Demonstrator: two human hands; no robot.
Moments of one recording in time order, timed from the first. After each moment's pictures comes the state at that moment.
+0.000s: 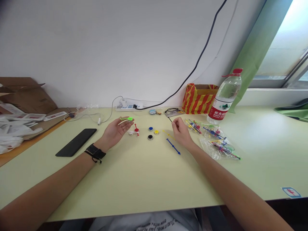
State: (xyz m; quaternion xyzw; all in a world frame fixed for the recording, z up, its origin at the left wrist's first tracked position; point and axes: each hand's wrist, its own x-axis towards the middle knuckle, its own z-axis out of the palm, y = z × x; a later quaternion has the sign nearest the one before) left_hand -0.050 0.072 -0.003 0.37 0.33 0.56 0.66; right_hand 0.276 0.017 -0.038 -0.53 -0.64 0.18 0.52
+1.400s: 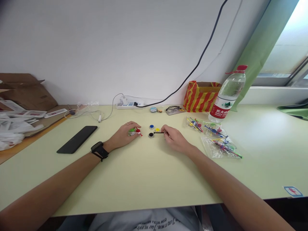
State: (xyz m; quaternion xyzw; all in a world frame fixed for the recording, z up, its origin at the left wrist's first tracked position) left_hand -0.052 0.063 -0.027 0.85 0.36 0.32 0.21; right_hand 0.251 -0.011 -0.026 -0.49 -0.79 0.18 0.33
